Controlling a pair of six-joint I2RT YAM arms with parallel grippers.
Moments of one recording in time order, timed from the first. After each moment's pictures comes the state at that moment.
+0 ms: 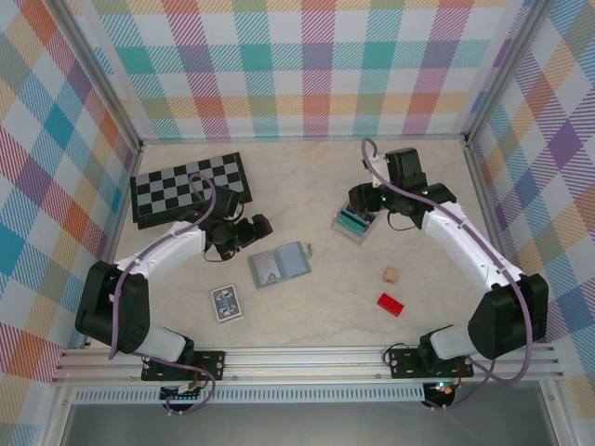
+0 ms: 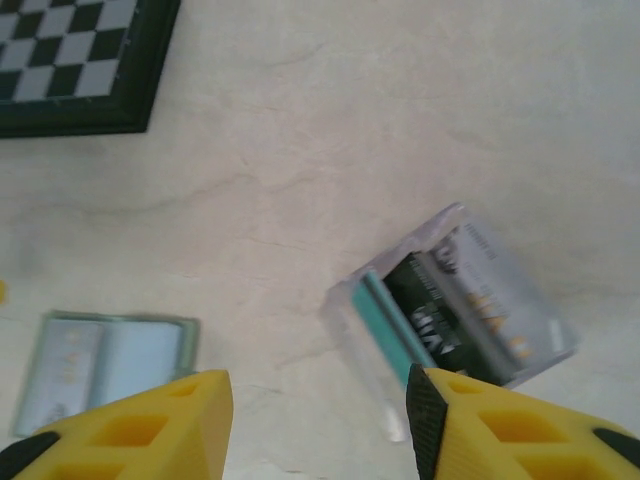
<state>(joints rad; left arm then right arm) -0.38 1.47 0.95 -0.57 0.20 -0.81 0.37 1.40 1.21 -0.60 -0.21 0.17</state>
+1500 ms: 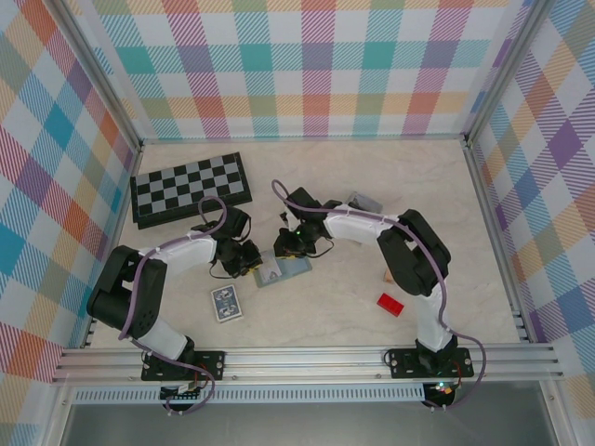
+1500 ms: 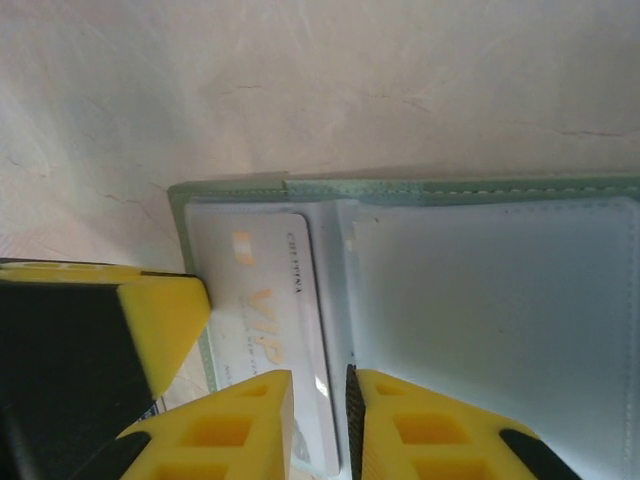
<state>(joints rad) -0.41 1.57 0.80 -0.48 0.25 -0.93 0.77 2.04 1.41 -0.51 -0.47 0.66</state>
